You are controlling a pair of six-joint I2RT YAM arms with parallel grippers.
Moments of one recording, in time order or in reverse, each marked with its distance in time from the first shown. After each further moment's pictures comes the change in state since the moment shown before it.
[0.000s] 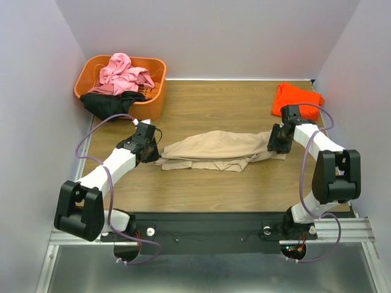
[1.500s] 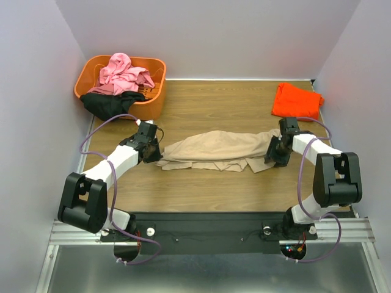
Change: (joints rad) left arm 0.000 0.069 0.008 0.026 0.040 0.011; right arm -0.001 -0.029 -0.185 0.080 -0.059 0.077
